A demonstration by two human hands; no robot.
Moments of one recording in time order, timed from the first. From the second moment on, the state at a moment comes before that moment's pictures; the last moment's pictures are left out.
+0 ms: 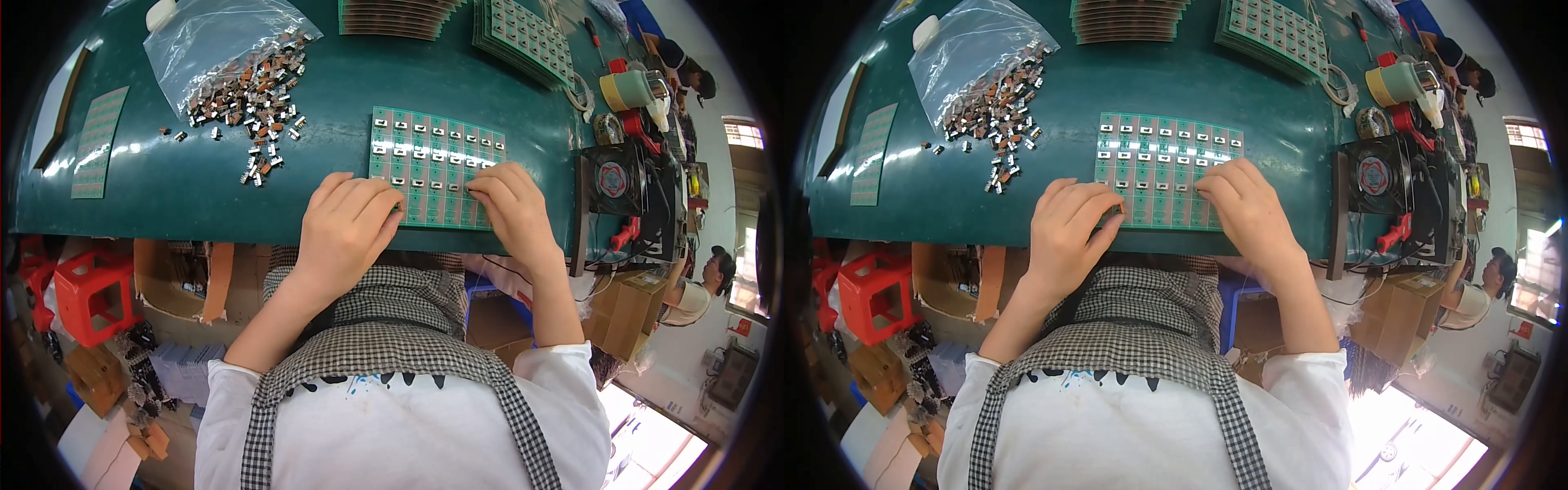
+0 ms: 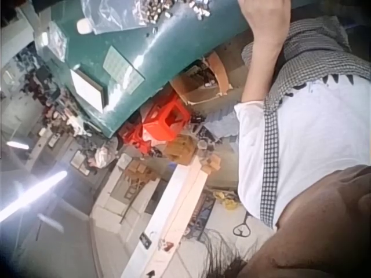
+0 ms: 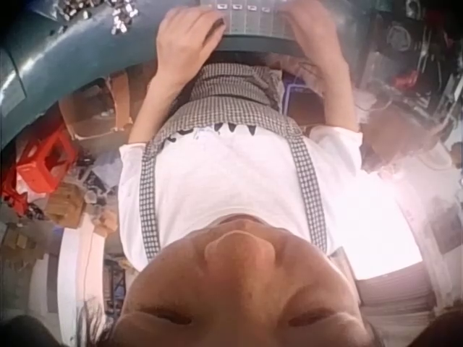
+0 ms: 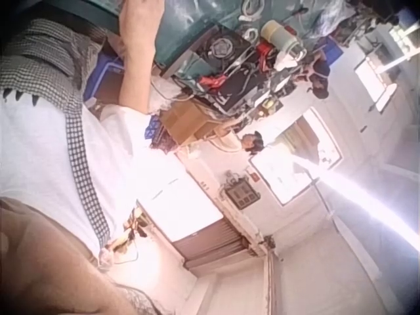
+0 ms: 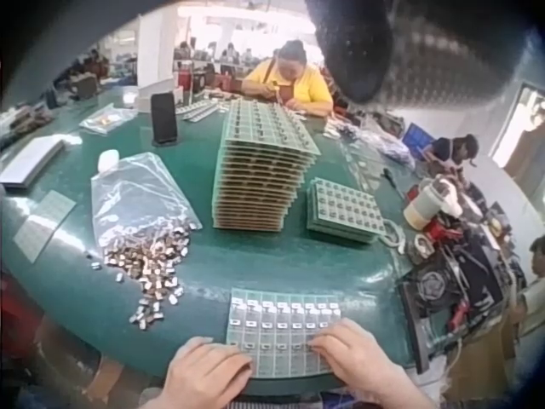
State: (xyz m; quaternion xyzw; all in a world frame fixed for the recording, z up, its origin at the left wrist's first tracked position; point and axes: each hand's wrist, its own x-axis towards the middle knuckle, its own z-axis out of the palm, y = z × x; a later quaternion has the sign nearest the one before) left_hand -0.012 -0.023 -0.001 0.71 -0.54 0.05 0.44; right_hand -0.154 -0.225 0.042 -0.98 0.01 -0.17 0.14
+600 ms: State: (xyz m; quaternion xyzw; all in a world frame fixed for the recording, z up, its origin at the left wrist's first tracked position) left_hand -0.028 -0.020 0.009 0.65 -0.49 -0.05 0.57; right_hand -0.164 -0.166 0.044 -0.65 0.23 -0.08 0.72
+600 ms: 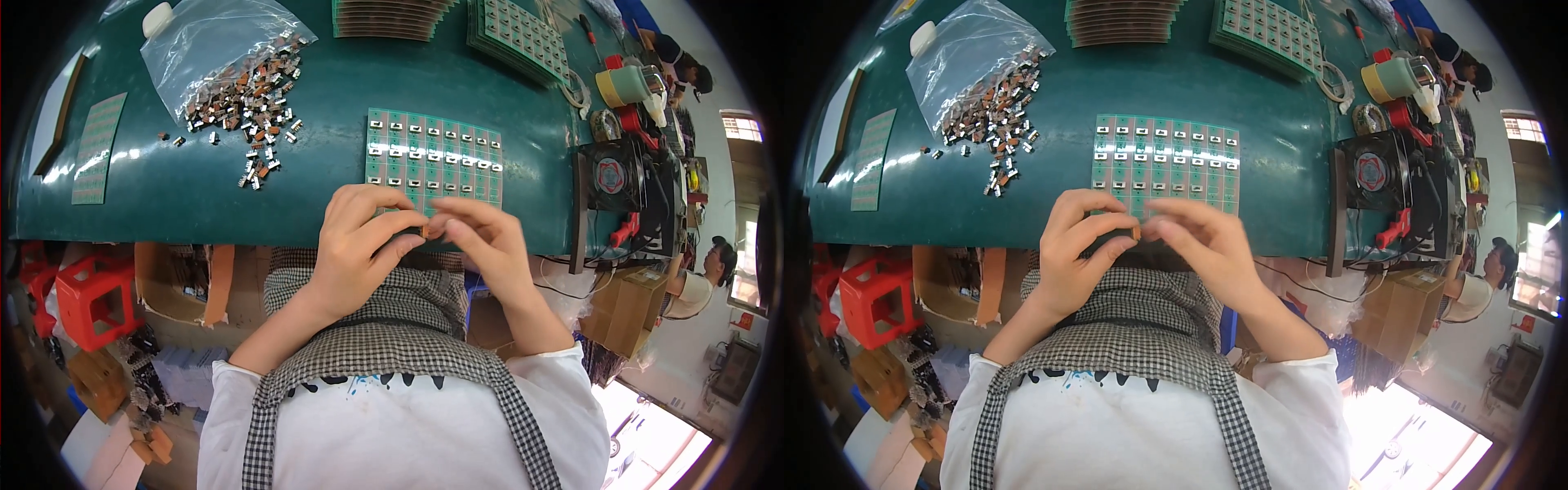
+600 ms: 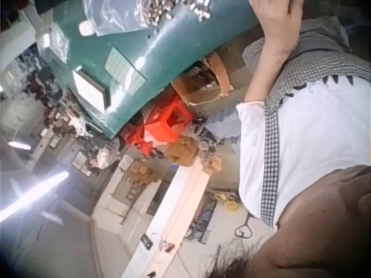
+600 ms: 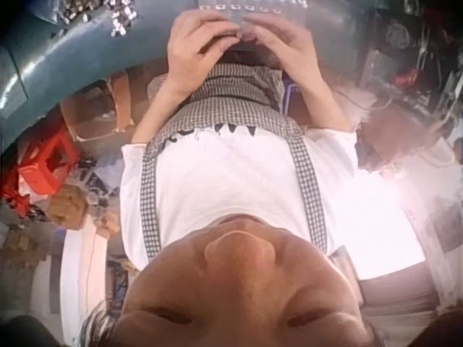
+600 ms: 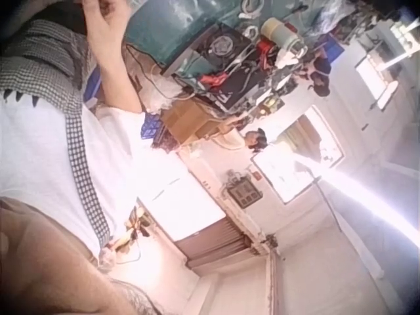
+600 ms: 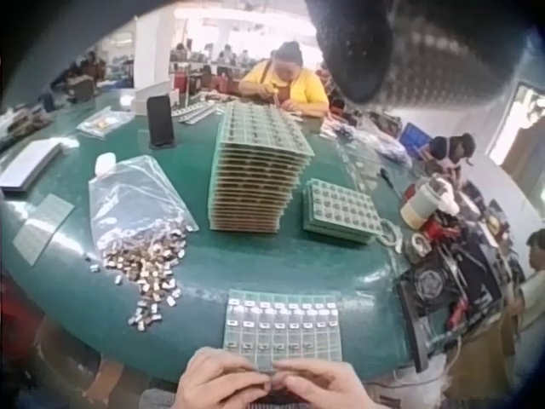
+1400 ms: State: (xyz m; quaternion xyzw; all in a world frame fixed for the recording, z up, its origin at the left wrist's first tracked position) left_hand -0.036 -0.016 0.028 0.54 -0.43 -0.33 0.64; right_hand -0.167 -0.160 0.041 -0.89 -0.05 -0.38 0.24
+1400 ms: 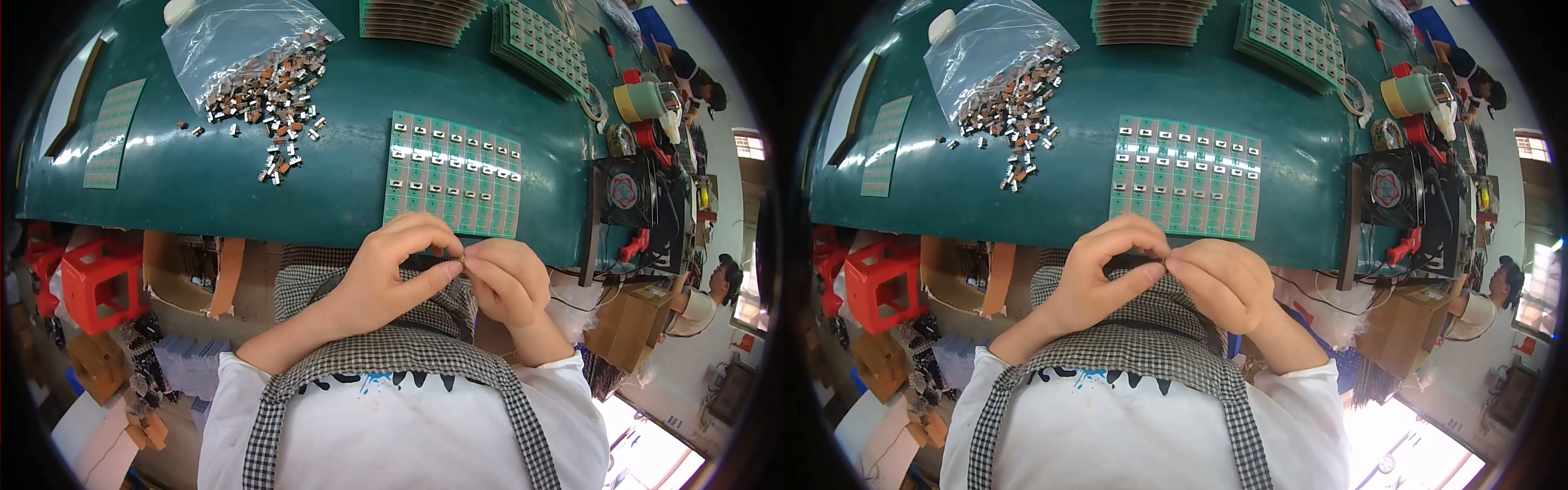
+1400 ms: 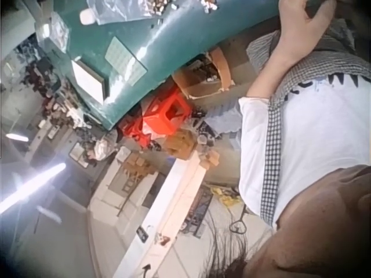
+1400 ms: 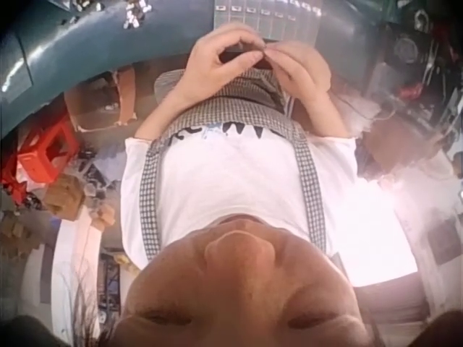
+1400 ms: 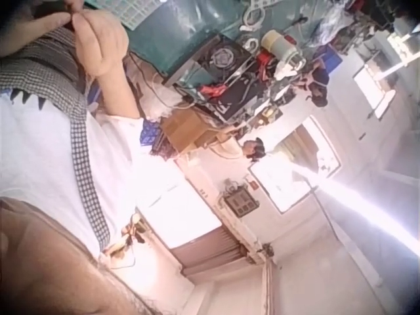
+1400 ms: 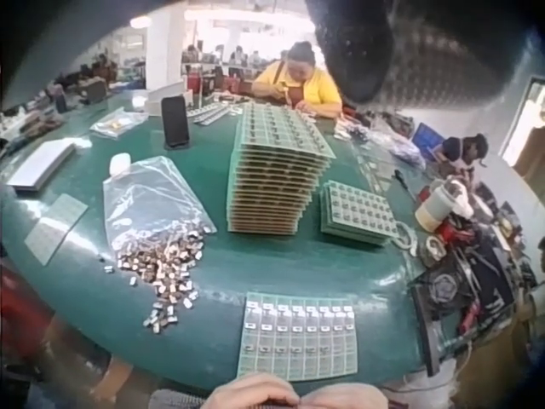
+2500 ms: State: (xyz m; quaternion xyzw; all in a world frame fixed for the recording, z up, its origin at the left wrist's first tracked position) left_hand 0.058 -0.022 -0.009 0.84 -0.40 0.22 0.28; right_hand -0.175 -0.226 0.028 -0.94 0.16 -0.21 0.23
